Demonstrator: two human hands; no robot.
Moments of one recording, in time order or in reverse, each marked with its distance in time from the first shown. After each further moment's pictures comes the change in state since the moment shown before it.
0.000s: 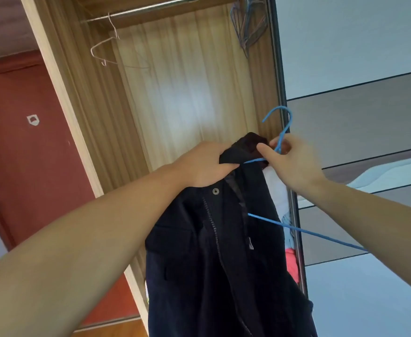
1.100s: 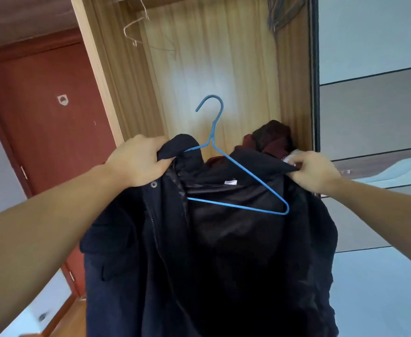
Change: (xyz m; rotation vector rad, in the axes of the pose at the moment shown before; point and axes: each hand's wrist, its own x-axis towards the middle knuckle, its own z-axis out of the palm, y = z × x) left_hand -0.137 -0.099 -0.066 0.361 0.222 -0.232; right_hand -0.008 0.049 0.040 -0.420 -0.287 -0.009
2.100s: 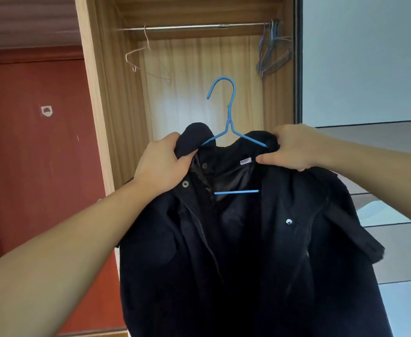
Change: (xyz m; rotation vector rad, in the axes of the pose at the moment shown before) left_hand 0.045 0.037 0.012 -0.477 0.389 -0.099; right_hand 0.015 -0.131 -0.105 -0.454 -0.098 -0.087
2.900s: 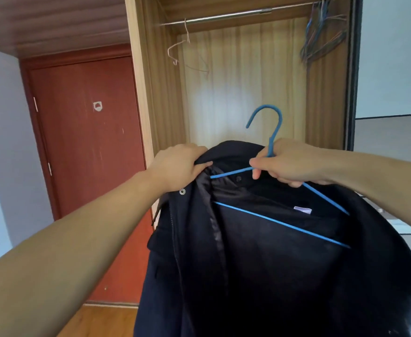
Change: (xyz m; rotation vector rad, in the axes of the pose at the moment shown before) left_hand -0.009 -0.052 -0.043 0.514 -0.341 0.212; right_hand -0.013 -0.074 0.036 0.671 -0.360 -0.226
